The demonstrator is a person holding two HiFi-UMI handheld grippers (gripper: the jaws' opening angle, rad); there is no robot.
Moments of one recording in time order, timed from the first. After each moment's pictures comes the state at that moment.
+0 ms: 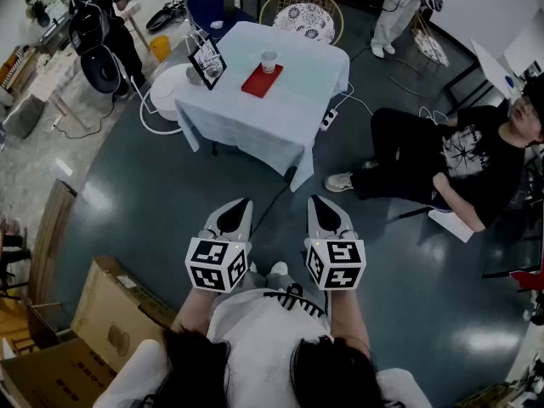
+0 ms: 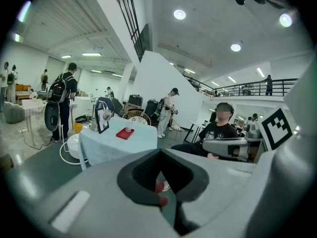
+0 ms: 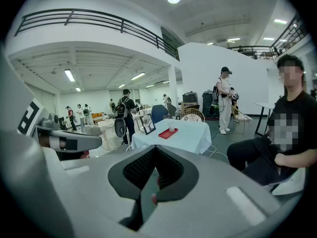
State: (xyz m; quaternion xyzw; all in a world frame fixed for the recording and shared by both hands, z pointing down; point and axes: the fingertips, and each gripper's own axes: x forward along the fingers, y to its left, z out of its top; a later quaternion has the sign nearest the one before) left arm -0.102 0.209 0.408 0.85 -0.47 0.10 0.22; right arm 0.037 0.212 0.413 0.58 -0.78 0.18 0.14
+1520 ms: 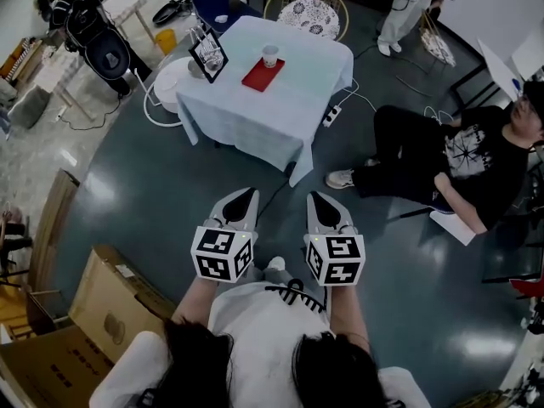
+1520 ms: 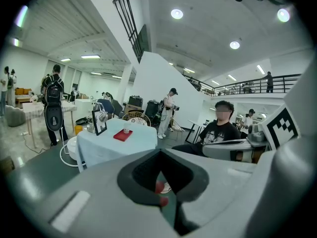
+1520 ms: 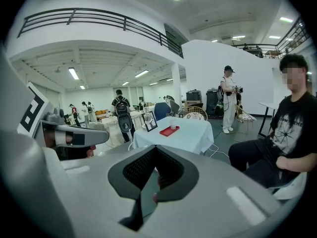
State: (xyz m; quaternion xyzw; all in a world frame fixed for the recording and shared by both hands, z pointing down) left arm -0.067 0.205 0.404 0.85 -0.48 0.10 0.21; right arm 0.057 0.215 0.416 0.56 -0.79 0.18 0.16
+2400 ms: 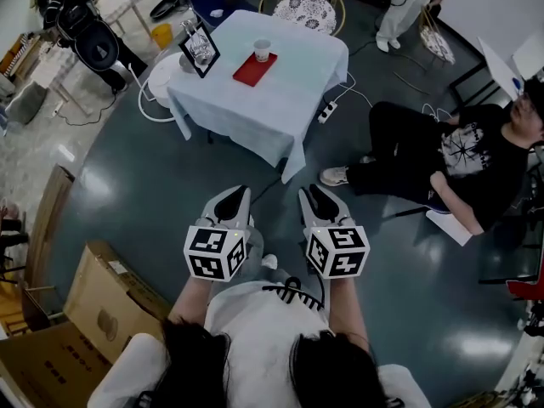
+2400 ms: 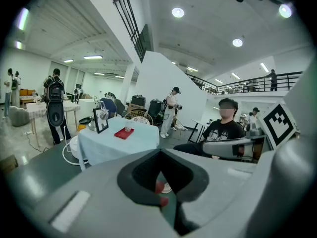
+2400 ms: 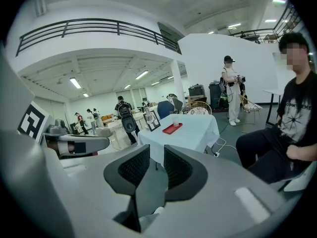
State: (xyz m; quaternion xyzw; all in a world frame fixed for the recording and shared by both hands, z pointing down) left arm -0.049 0.202 0.418 0.84 -0.50 0.10 0.21; right arm 0.080 0.204 0.429 0.53 -0.81 0.22 0.14
